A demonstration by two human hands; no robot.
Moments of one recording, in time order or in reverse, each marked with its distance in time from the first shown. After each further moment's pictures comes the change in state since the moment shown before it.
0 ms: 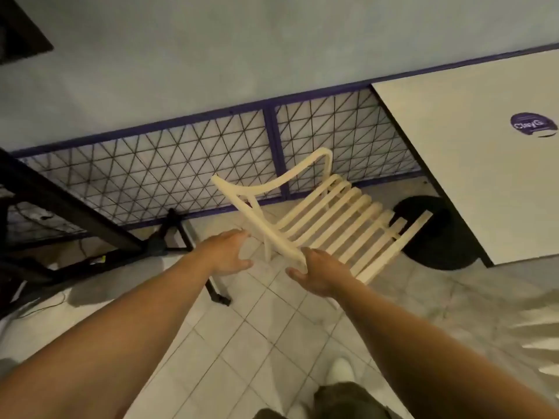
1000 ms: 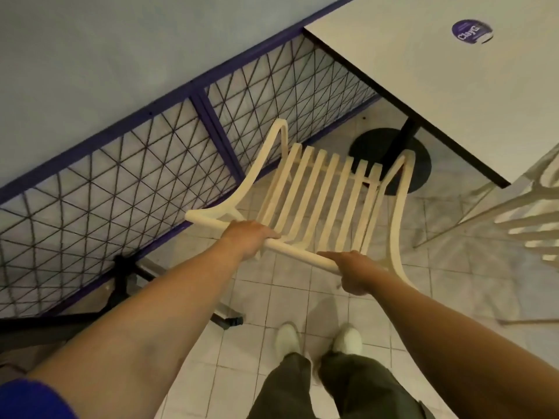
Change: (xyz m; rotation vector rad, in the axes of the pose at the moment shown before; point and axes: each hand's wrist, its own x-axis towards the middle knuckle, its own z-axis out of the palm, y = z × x) left_hand 0.197 -0.067 -0.033 0.450 -0.240 0.535; right_hand 0.093 -0.003 0.064 0.075 -0.114 0.443
